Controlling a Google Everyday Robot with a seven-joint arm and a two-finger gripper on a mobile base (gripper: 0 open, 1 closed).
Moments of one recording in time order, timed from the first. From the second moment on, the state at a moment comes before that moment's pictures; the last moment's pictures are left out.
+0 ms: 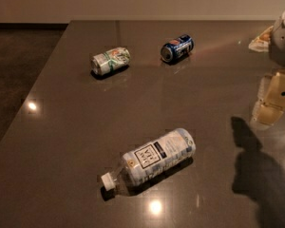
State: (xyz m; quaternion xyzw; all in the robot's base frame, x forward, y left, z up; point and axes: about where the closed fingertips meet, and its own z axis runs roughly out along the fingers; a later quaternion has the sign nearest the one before) arm 0.438 -0.217 0.976 -0.60 0.78 -0.03 0.16
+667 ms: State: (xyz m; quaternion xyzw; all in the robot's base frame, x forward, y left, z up) arm 0.440 -0.207 0.977 -0.62 0.77 -0.03 0.16
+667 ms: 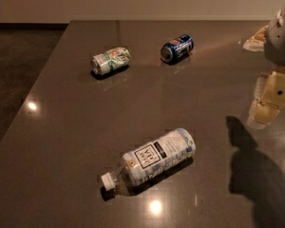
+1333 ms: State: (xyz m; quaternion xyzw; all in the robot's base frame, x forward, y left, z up) arm 0.429 -0.148 0.960 -0.69 0.71 0.00 0.16
